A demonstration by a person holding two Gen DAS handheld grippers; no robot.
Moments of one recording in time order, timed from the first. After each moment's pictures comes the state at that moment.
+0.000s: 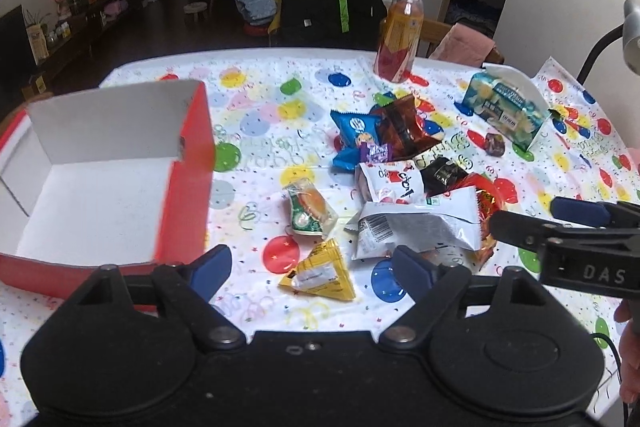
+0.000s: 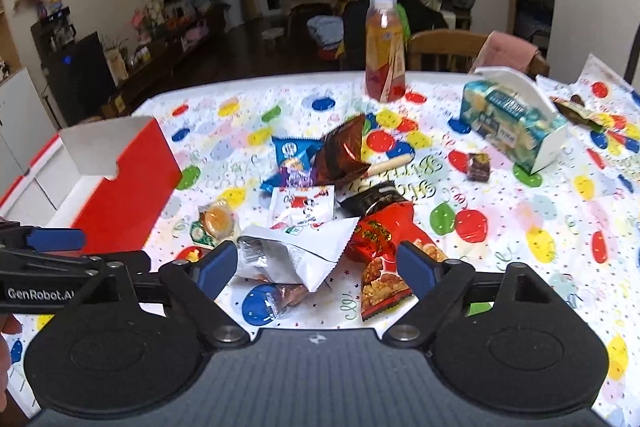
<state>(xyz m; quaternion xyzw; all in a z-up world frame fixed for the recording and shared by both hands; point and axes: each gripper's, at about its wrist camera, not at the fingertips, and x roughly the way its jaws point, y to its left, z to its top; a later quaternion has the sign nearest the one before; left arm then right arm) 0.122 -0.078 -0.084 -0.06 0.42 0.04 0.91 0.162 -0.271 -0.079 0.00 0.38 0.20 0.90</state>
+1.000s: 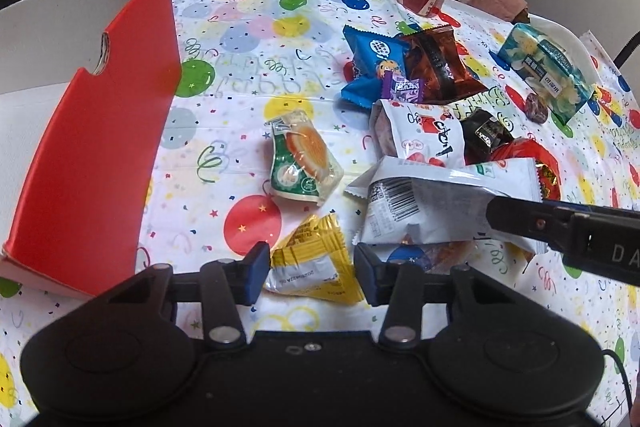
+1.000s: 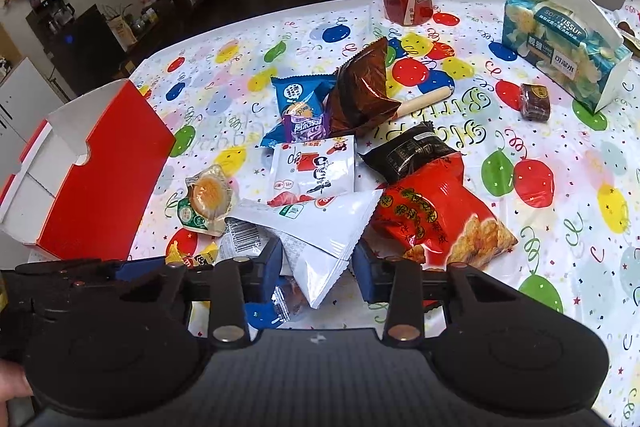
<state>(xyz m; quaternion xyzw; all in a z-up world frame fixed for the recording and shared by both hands) 0.179 -0.073 -0.158 -0.11 0.49 0.04 0.86 0.221 -0.255 -0.128 0.04 0.47 0.23 0.85</state>
